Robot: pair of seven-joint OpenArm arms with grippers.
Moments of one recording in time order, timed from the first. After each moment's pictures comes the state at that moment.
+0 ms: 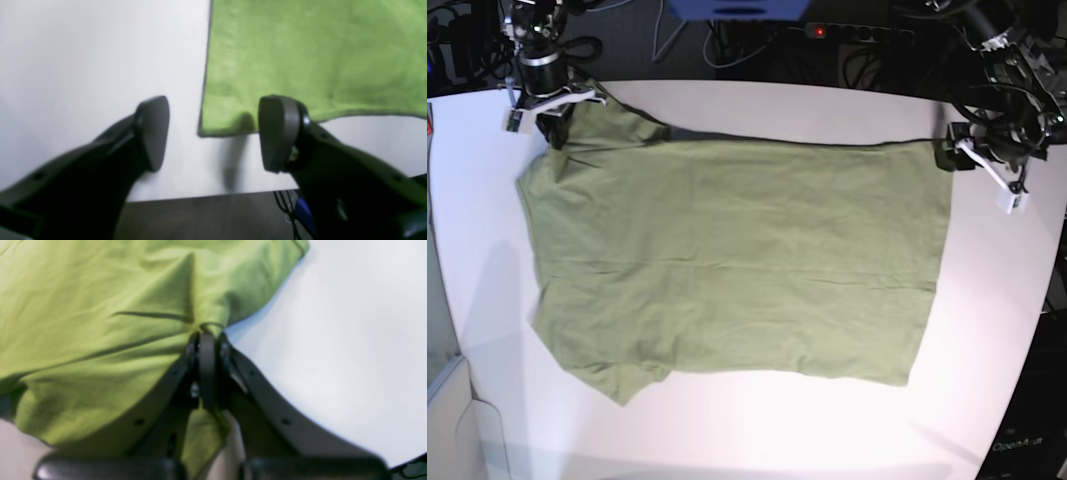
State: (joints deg) left arm 6.3 -8.8 -43.7 88.4 -28.9 -39.3 75.8; right arm -33.9 1.9 20.2 89.7 15.2 13.4 -3.6
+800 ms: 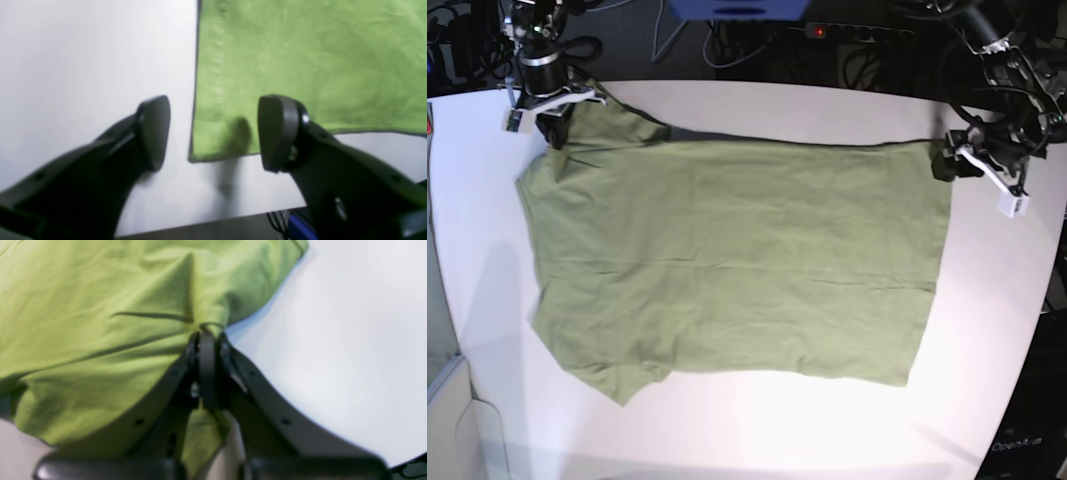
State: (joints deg) left arm 5.7 -9.3 -42.9 82.8 -31.3 -39.5 70.8; right arm -33.9 1.9 20.2 89.7 15.2 13.4 -3.6
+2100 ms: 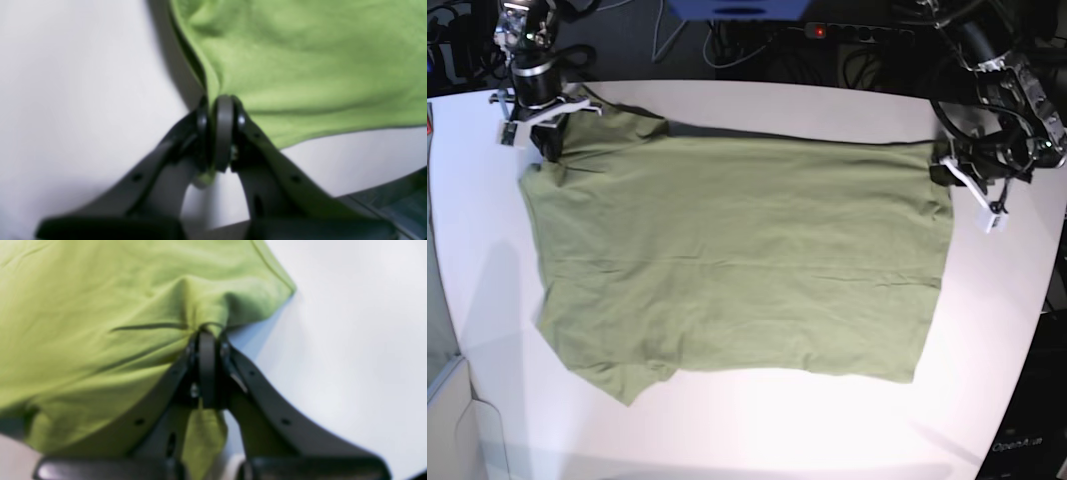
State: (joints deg) left arm 1.8 -9.9 -37.9 82.0 -29.0 -39.5 75.1; right arm -32.9 3.2 20.0 94.3 14.6 13.4 -6.4
